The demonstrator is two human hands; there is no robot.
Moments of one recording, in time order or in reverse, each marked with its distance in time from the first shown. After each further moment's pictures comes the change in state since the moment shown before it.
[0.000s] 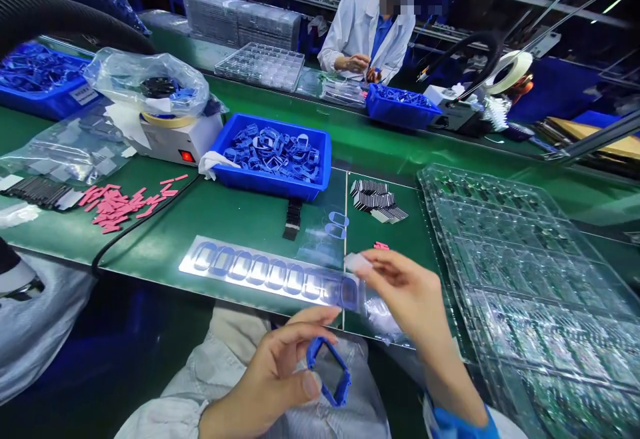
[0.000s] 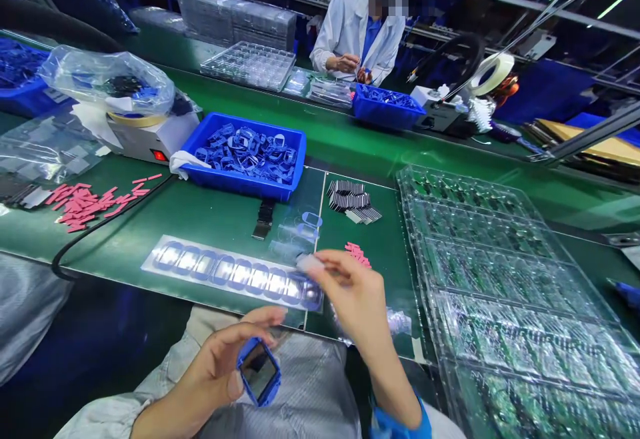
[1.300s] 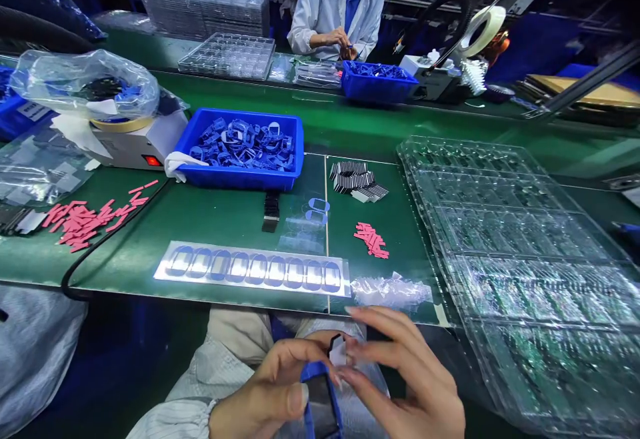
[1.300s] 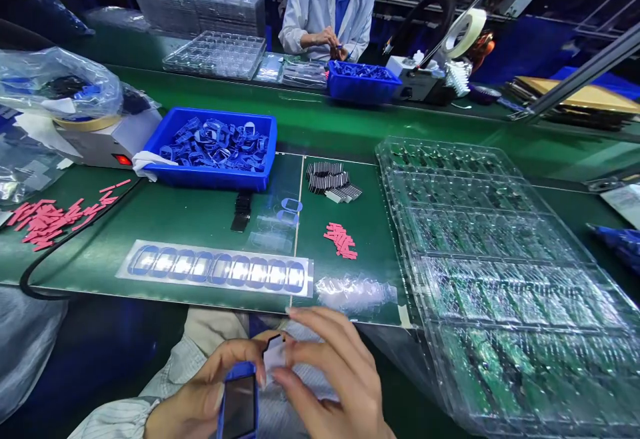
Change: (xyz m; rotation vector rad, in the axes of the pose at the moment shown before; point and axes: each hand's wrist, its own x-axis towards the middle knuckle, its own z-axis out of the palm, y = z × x) left_hand -0.003 0.005 0.025 -0.234 -0.089 -0.317; right_hand -0.096 -0.002 -0.012 0.118 0.140 -0.463
